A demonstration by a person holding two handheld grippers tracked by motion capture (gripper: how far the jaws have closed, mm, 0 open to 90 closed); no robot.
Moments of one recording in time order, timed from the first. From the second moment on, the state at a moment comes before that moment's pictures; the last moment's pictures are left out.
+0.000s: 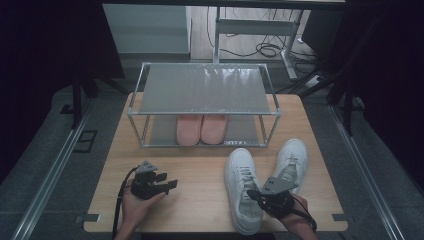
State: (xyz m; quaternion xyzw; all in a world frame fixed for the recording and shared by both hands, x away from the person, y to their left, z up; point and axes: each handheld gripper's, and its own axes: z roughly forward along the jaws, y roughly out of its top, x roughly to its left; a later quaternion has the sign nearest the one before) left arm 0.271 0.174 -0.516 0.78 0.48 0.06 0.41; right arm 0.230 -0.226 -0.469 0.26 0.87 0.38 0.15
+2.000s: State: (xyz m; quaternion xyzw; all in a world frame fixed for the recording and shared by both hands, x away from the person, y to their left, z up) left arm 0.270 0.174 -0.513 0.78 0.47 0.06 0.41; right arm 0.278 -0.215 -0.445 0.30 0.91 0.23 0.19
